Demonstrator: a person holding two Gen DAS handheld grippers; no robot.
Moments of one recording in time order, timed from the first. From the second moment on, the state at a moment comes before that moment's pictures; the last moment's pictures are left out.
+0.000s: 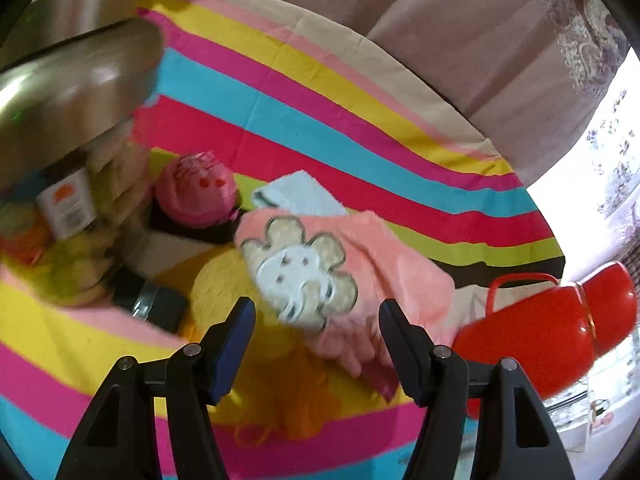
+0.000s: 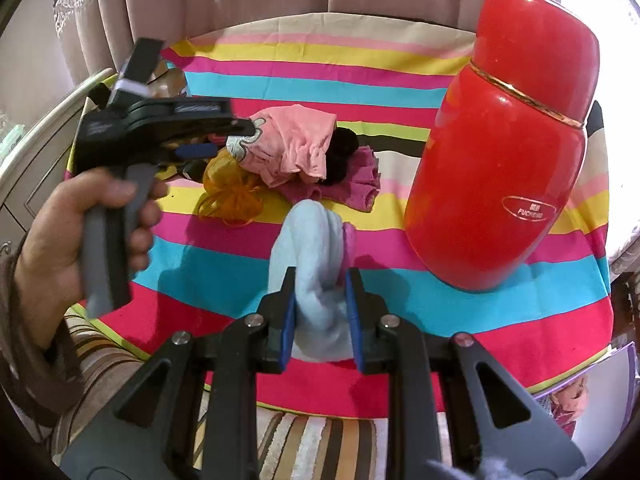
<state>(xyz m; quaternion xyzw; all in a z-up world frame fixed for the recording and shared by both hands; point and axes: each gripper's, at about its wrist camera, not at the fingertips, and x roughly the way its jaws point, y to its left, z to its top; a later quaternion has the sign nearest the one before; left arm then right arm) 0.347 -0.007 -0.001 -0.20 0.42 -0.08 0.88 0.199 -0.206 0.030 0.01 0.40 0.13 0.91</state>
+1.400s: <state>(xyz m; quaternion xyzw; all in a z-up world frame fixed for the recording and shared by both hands) 0.188 -0.084 0.109 -0.16 0.30 -0.19 0.92 0.123 -0.336 0.061 0.11 0.37 0.04 0.92</state>
